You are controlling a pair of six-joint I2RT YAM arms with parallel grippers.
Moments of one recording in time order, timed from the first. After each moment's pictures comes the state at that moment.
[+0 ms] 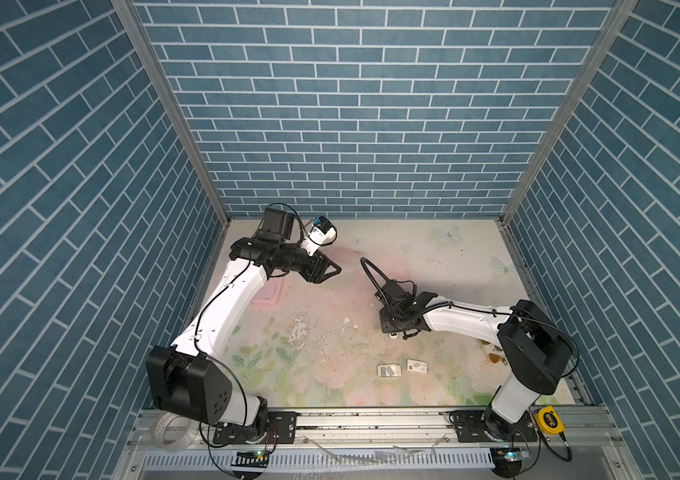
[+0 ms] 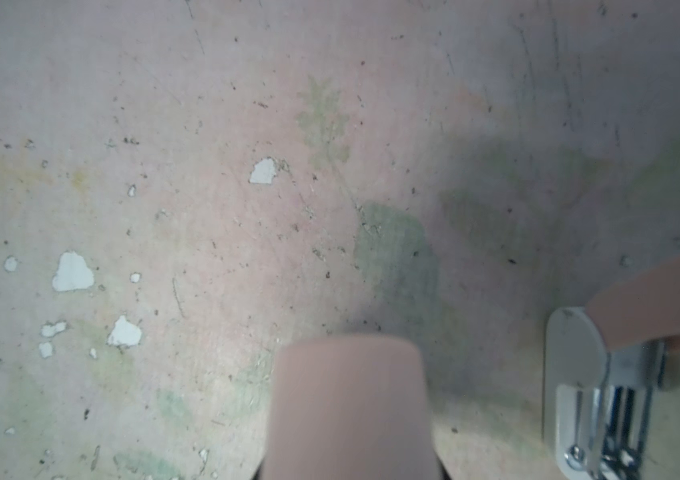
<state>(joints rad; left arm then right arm) -0.26 1.45 1.43 -0.86 0.67 0.31 0.89 1.71 1.01 -0.48 0.16 0.61</state>
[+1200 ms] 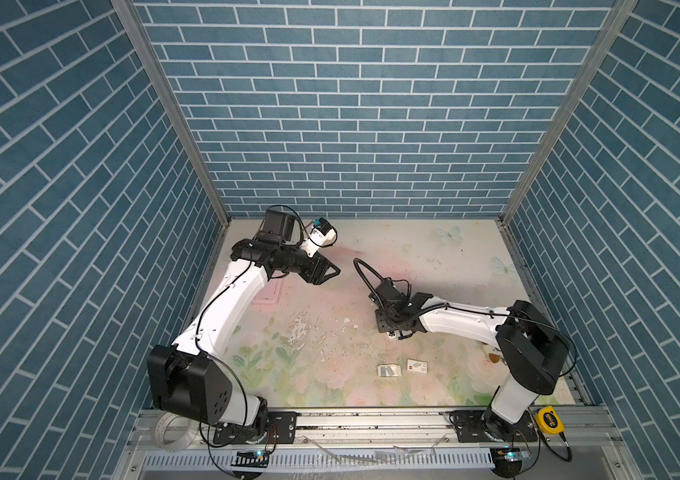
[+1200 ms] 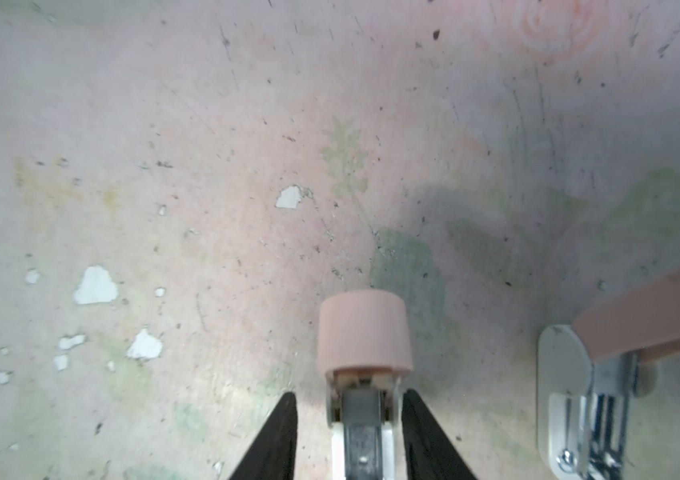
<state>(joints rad) -0.26 1.45 1.41 -0.85 0.62 0.31 0.93 1.68 1.03 -0.49 0.22 0.61</state>
